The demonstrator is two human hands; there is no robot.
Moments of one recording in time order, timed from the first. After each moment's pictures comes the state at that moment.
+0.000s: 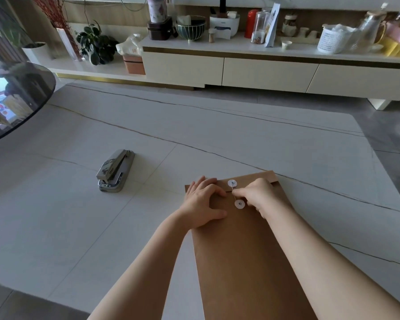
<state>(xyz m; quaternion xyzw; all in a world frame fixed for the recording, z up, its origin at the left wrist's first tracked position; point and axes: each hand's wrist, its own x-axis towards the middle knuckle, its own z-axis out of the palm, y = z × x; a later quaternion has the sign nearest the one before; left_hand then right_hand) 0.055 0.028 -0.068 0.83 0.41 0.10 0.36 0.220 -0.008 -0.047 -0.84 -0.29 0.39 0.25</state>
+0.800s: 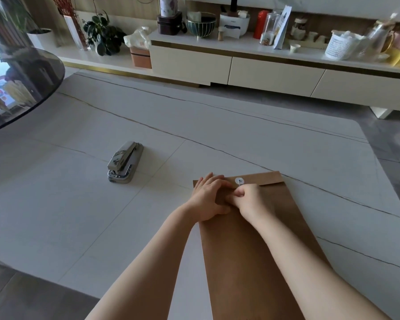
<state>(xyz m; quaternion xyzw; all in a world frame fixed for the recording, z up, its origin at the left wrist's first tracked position) 0.051 0.032 -0.069 0.84 0.39 0.09 0.36 0.181 -0.031 -0.045 -0.82 -0.44 0.30 0.21</state>
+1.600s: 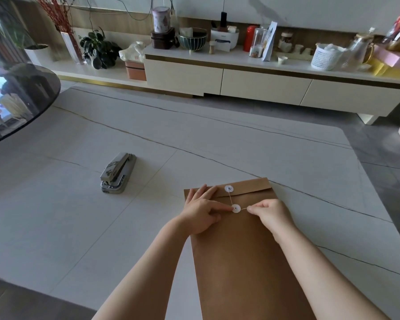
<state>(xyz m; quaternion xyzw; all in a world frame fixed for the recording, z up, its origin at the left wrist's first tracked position) 0.055 0.018 -0.061 0.88 0.37 0.02 0.29 0.229 -0.063 -0.043 -0.84 -0.29 0.33 0.31</state>
